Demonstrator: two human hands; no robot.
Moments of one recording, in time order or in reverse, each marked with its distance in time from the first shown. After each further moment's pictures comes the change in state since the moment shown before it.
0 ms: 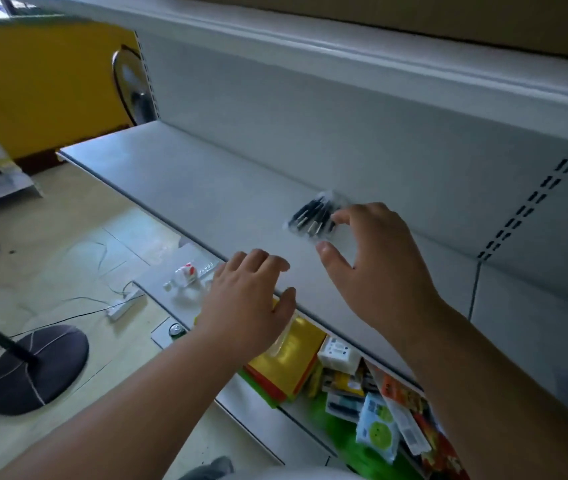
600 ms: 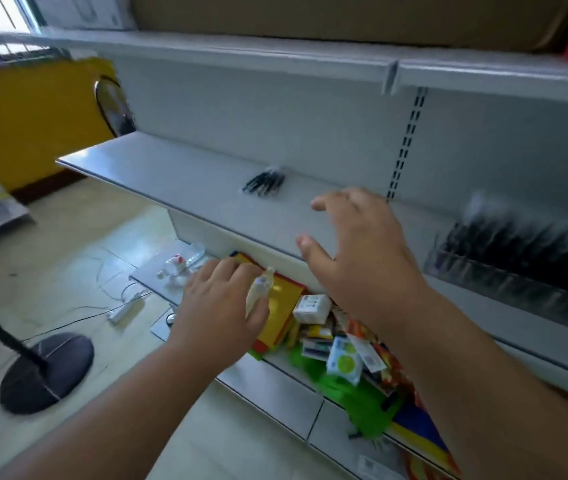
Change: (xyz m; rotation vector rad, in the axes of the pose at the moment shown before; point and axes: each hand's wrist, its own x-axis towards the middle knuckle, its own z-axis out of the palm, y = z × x) left_hand -0.156 0.096 -0.016 0.121 0.075 0.050; right_hand -0.174 0.000 -0.105 -0.015 0.114 -0.009
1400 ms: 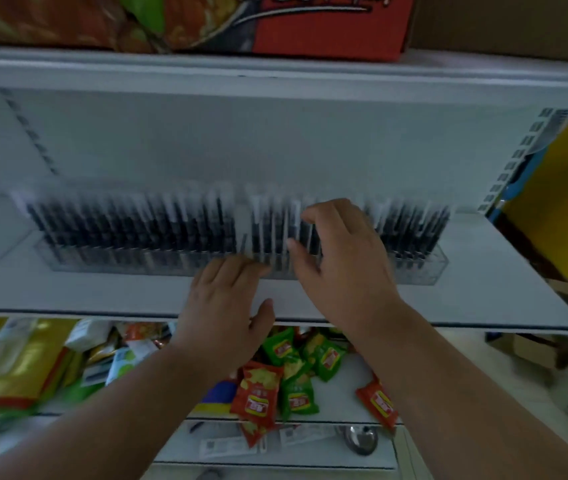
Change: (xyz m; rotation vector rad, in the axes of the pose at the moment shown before) left_hand -0.026 0.477 0.109 -0.217 -0.070 0.589; right_hand -0.237 0.349 -0.239 -0.269 0.372 0.207
